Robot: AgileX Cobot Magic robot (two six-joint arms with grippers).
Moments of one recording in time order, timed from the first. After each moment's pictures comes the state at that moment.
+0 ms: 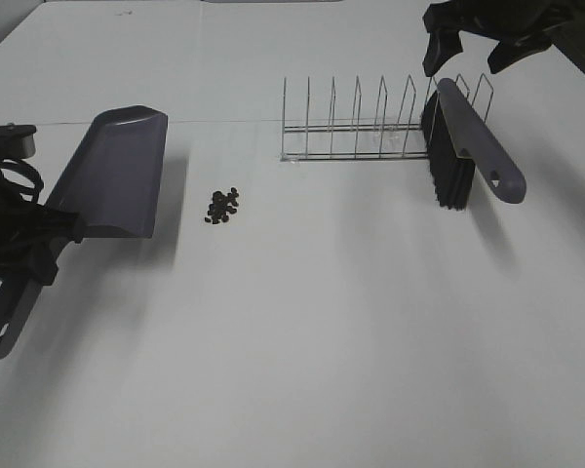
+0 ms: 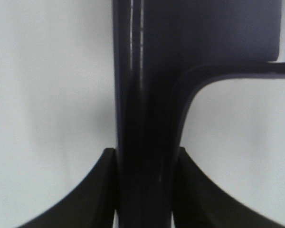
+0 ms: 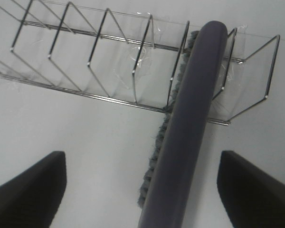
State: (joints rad) left arm -0.19 1.79 -0.97 -0.13 0.66 -0.06; right arm 0.06 2.20 -1.98 0.09 0.95 -0.13
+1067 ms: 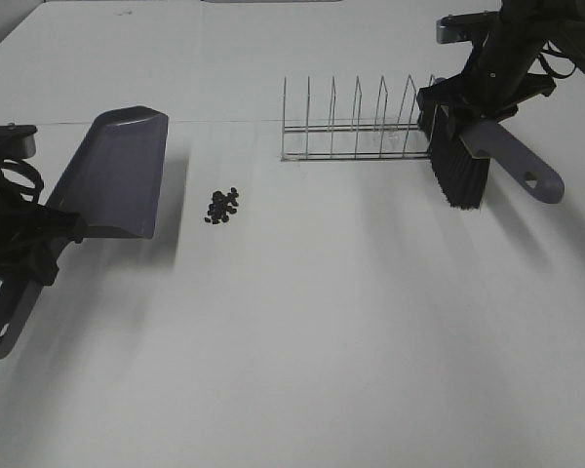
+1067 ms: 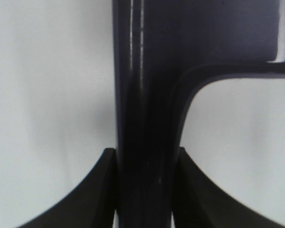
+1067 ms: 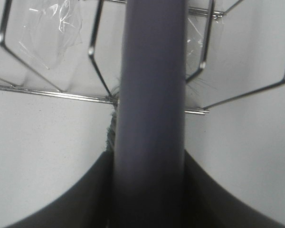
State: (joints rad) left arm -0.19 1.79 -0.97 -0.13 0.66 -0.06; right arm 0.06 2.41 -2.02 -0.10 0.90 0.00
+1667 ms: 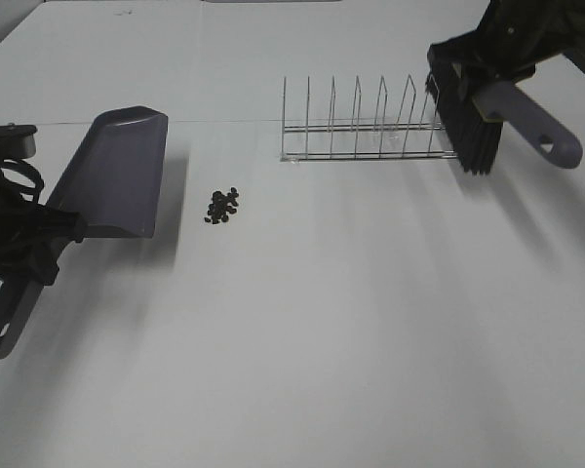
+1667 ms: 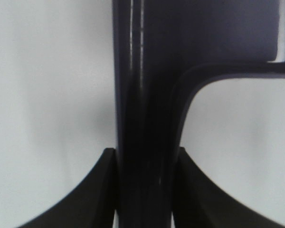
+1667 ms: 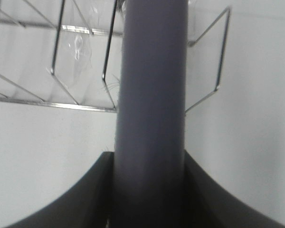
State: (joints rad) left arm -0.19 1.79 -0.97 -0.14 0.66 -0.06; right arm 0.06 2.28 -2.04 -0.10 0.95 0.02
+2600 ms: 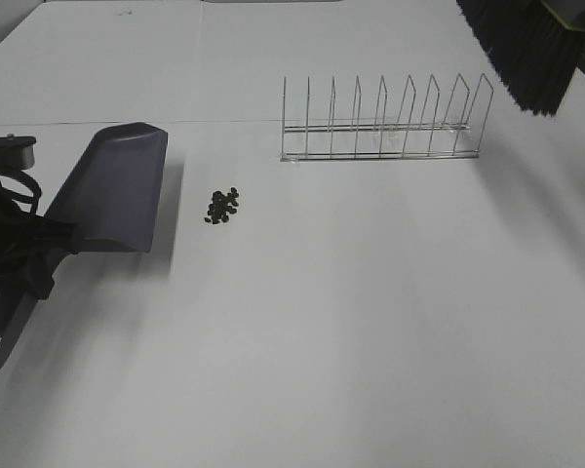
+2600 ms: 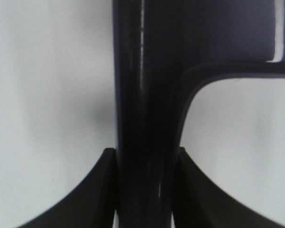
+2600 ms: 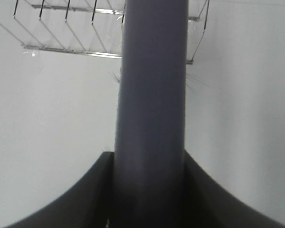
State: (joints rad) left arm -0.19 1.79 -0.95 -0.14 0.70 -0.06; right arm 0.06 1.86 -1.88 0.02 1.23 0.00
